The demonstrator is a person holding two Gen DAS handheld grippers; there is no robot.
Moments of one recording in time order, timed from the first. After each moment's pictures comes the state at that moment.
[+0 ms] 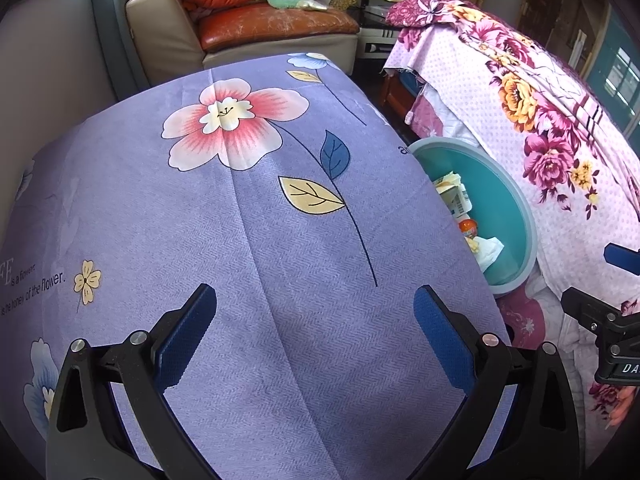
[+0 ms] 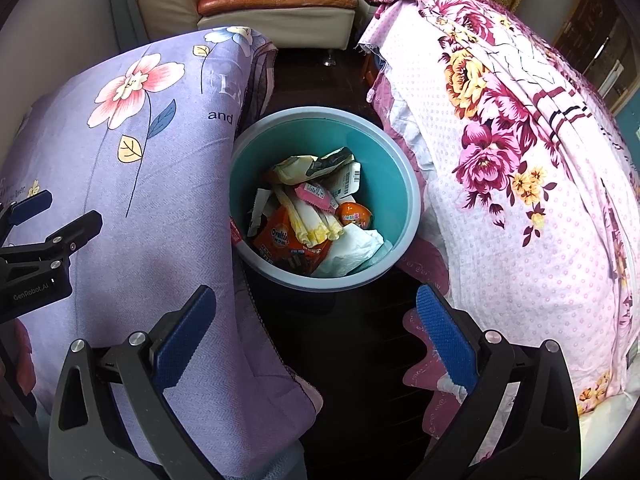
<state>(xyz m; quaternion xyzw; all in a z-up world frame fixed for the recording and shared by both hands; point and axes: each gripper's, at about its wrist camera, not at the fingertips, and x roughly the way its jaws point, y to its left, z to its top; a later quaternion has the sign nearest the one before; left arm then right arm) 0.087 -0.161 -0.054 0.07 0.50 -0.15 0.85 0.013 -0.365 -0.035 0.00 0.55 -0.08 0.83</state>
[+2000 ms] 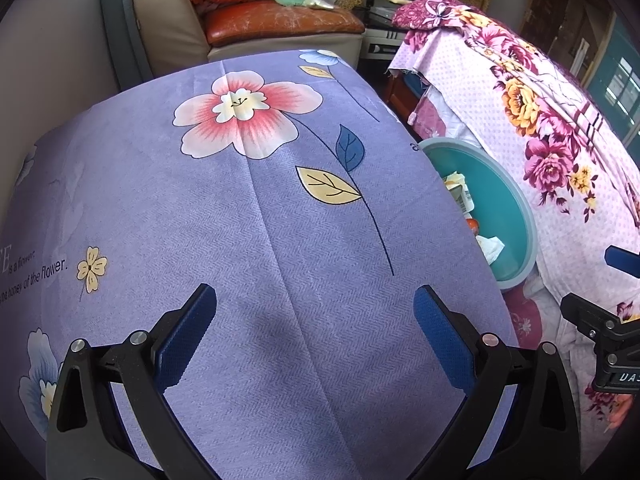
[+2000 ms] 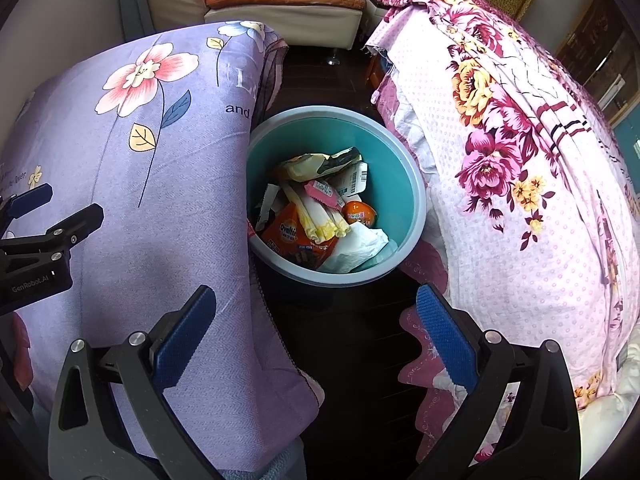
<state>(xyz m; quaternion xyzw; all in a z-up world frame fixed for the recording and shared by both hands) 0.085 -0.150 -0.051 0.06 0.50 -0.15 0.85 0.012 -0.345 -0.031 -0.03 0.56 -0.08 0.83</state>
